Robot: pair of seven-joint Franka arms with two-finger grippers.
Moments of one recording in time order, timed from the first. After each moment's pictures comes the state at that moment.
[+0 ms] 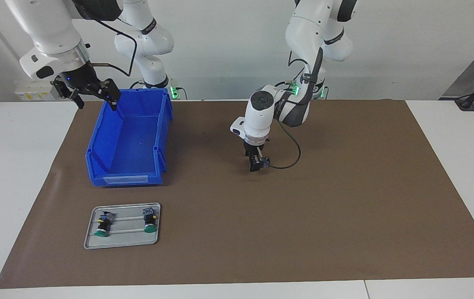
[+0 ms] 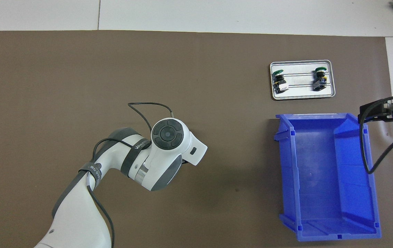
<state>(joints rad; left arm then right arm) -0.67 0.35 -0.02 -1.98 -0.04 2.37 0.78 0.07 -0.03 -0.07 -1.58 -0.04 1.49 0.08</state>
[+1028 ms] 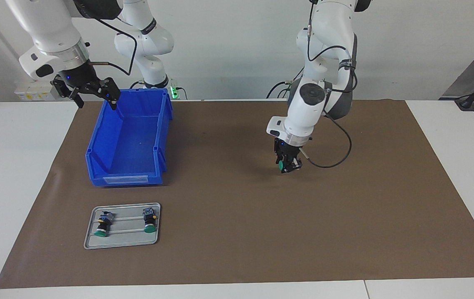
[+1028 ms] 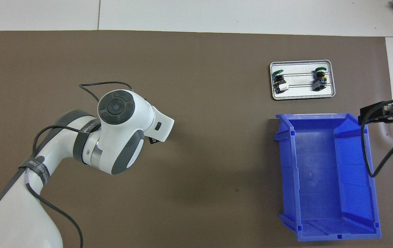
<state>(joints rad) -0.45 0.22 0.03 -1.94 -0.19 2.25 0.94 0.07 -0.04 -0.07 -1.58 -0.02 1.49 0.09</state>
